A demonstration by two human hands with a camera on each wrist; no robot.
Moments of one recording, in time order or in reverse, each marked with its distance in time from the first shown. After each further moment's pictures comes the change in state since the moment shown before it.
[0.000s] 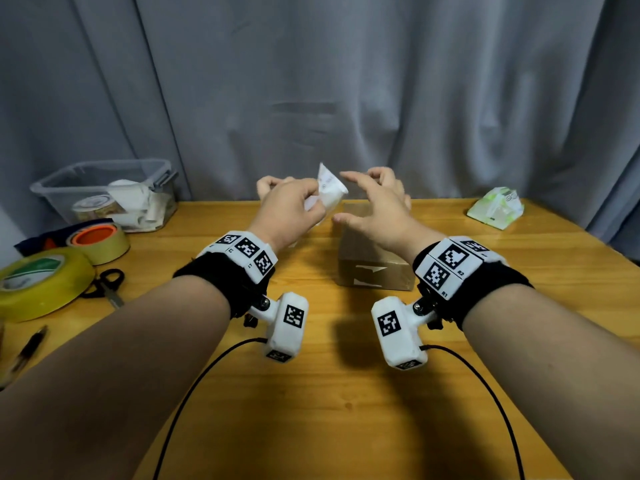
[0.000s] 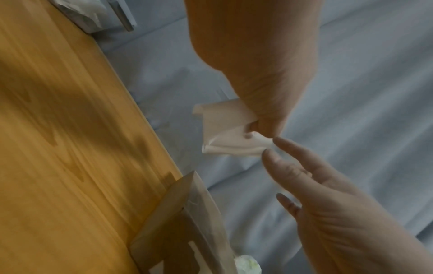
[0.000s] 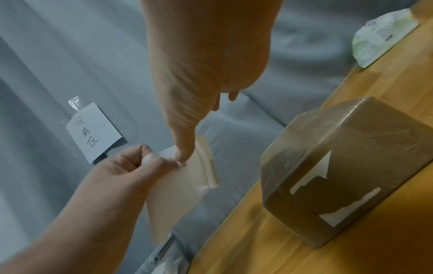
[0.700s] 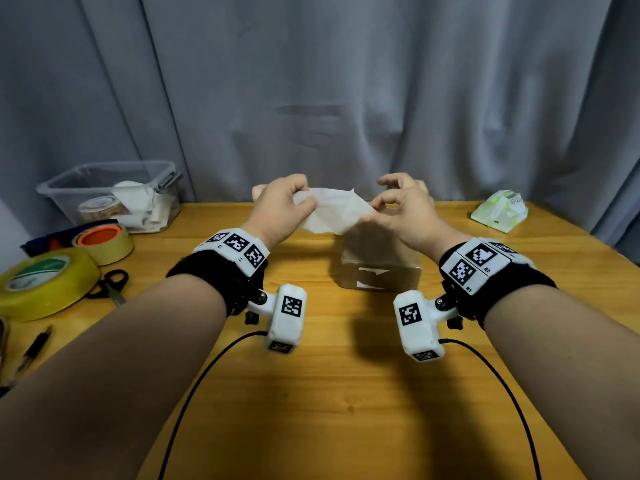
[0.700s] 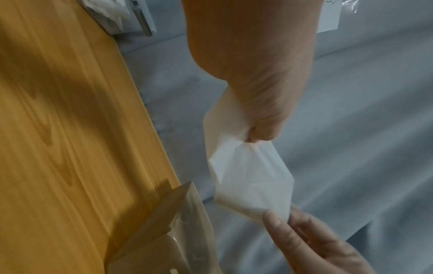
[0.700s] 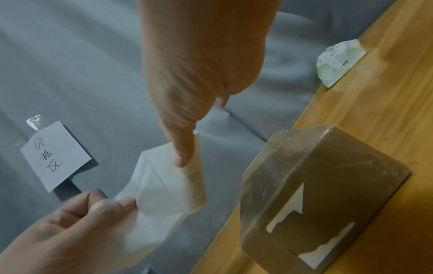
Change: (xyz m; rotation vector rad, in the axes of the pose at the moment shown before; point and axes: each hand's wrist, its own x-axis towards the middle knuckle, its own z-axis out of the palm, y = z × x) left_hand 0.006 -0.016 -0.005 -0.283 -0.002 -0.112; right_hand 0.003 0.030 -0.014 0.032 0.042 -0.013
